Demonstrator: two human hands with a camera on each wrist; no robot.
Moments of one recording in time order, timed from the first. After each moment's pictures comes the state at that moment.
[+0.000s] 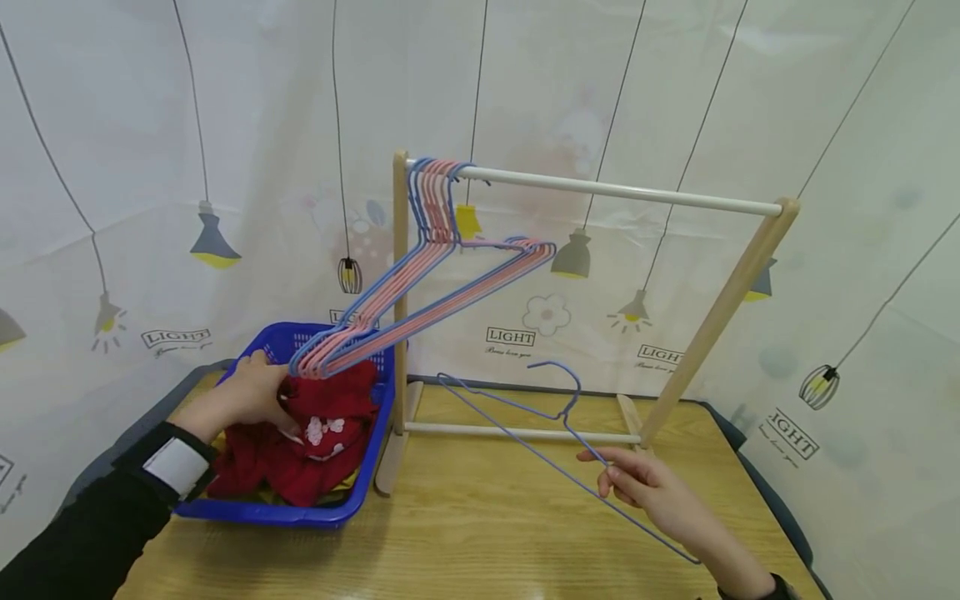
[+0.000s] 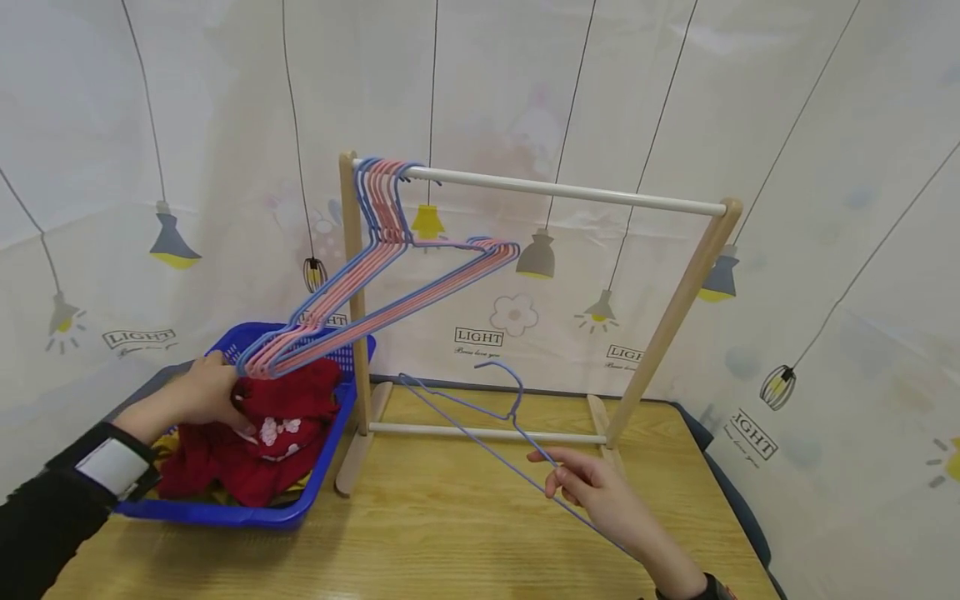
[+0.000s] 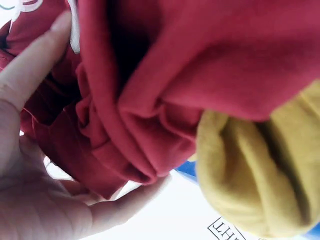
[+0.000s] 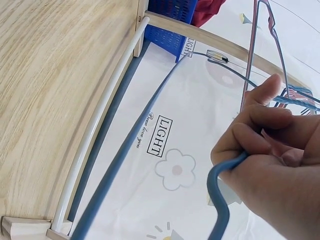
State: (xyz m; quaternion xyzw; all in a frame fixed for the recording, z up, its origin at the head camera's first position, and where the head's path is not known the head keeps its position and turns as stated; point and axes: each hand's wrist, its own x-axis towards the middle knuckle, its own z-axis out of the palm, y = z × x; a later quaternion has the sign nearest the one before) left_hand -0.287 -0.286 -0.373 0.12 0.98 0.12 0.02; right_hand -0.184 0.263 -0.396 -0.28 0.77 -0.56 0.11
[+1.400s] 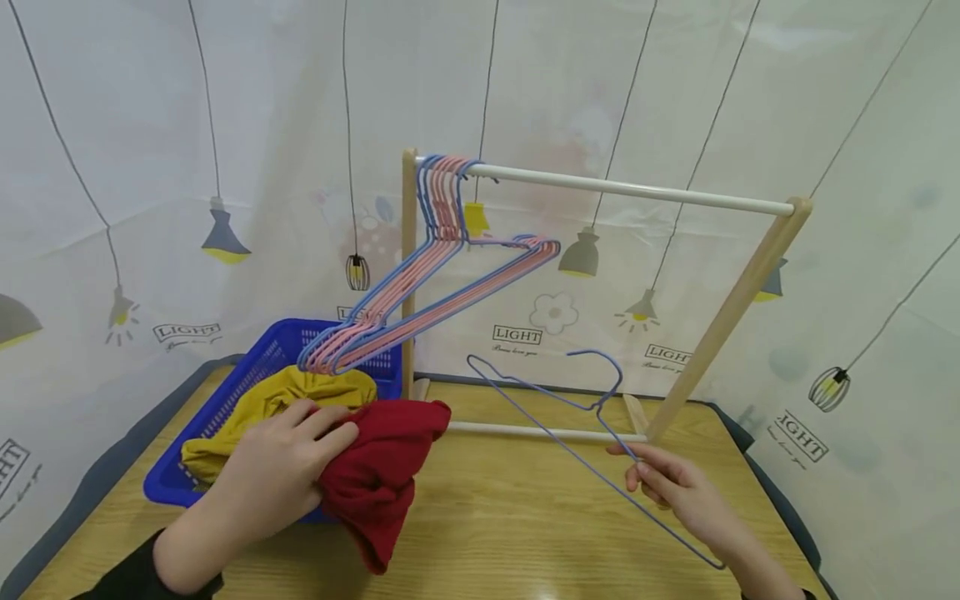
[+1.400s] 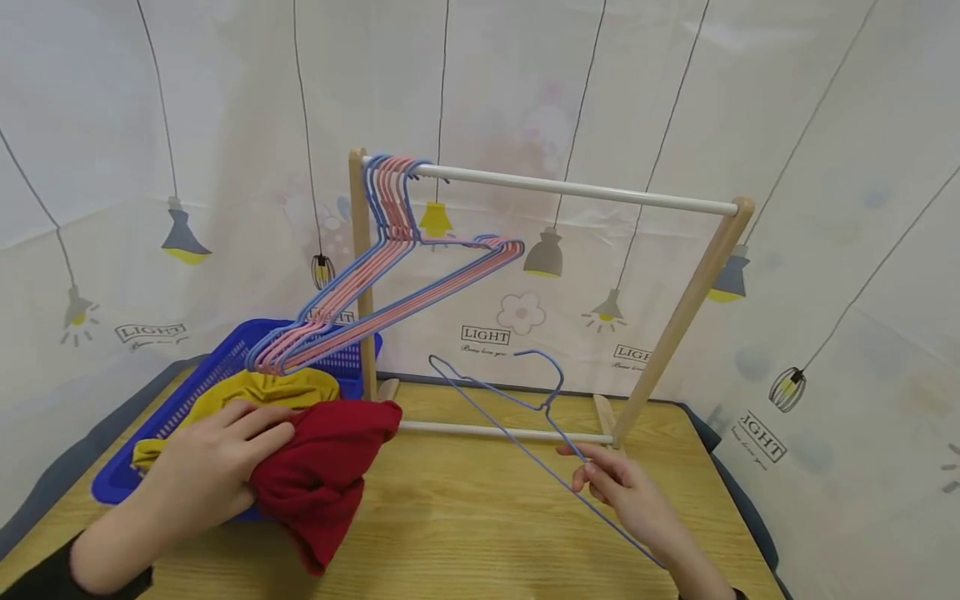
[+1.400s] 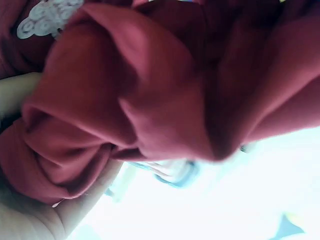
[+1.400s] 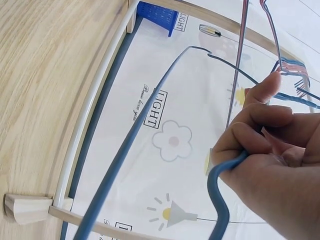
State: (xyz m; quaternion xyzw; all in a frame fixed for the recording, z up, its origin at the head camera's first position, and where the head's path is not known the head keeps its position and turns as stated) left_hand -0.152 -0.201 -0.344 0.37 0.86 0.04 -0.34; right_hand -0.179 0.281 -0.399 -0.26 0.76 -0.59 0.07
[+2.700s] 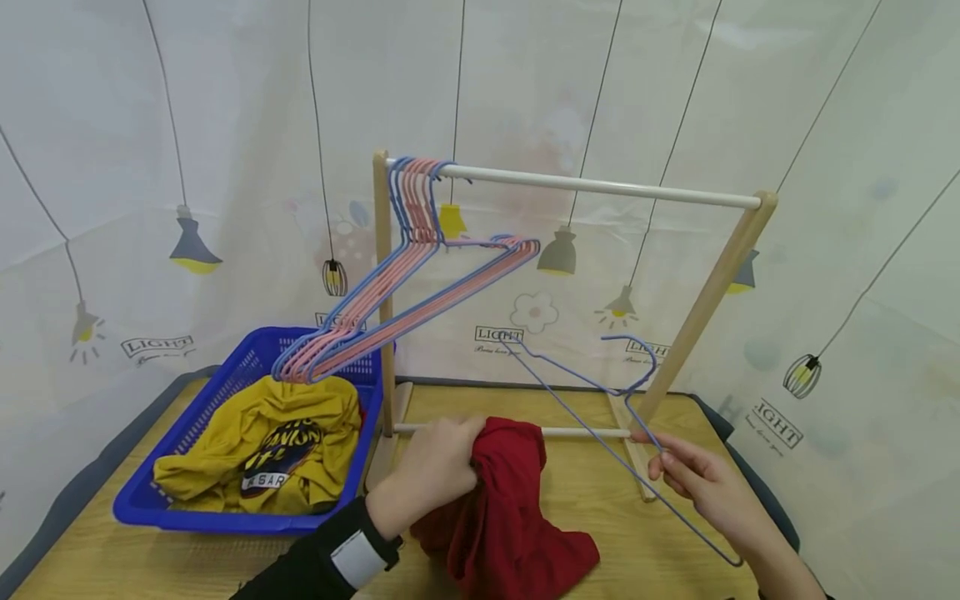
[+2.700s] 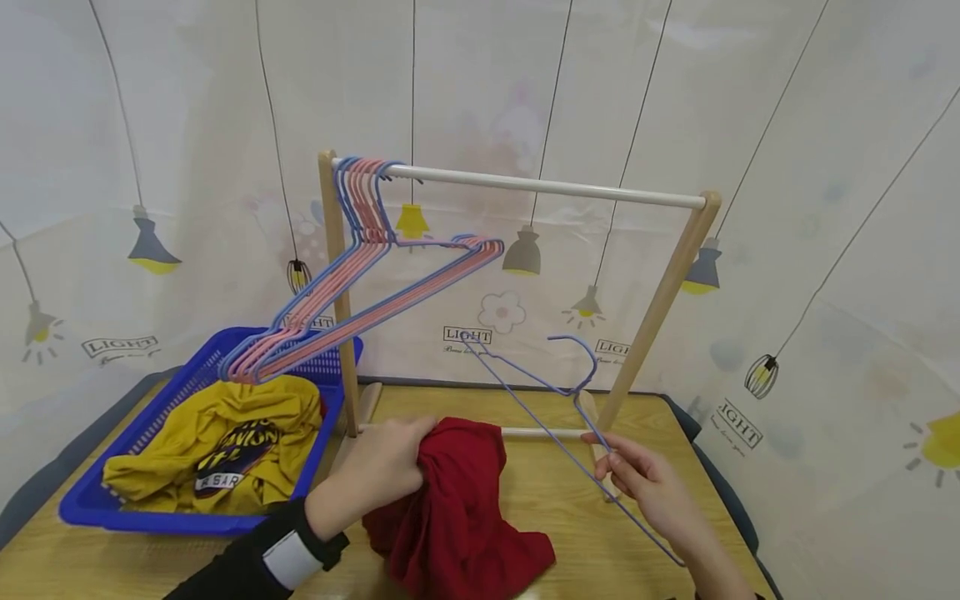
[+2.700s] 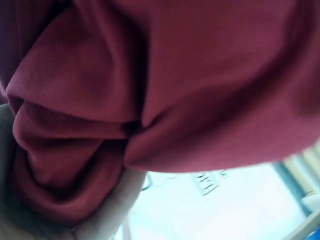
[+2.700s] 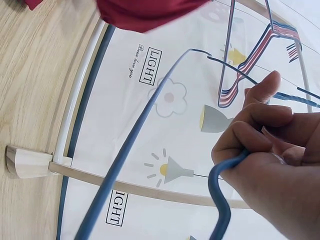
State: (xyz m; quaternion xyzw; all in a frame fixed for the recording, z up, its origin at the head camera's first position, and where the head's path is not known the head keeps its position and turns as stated) left_hand -0.216 -0.038 -0.395 0.31 0.92 0.21 -0.14; right_hand -0.166 0.315 -0.384 -0.11 0.82 -0.57 0.02
